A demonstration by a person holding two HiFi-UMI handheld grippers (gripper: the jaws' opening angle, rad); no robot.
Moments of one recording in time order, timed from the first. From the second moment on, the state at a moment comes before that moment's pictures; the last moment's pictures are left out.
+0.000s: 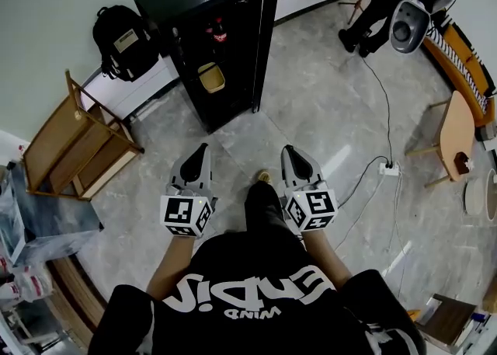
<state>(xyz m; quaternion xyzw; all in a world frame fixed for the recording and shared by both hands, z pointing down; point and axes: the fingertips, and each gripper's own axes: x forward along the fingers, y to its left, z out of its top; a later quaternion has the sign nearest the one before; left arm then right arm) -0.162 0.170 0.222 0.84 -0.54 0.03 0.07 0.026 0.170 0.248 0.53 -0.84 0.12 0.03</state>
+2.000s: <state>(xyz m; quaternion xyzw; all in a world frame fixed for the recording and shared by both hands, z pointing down) -0.155 -0.129 0.233 0.81 -0.58 0.04 0.08 0.010 -0.127 0.257 0.46 -0.88 0.13 0.06</state>
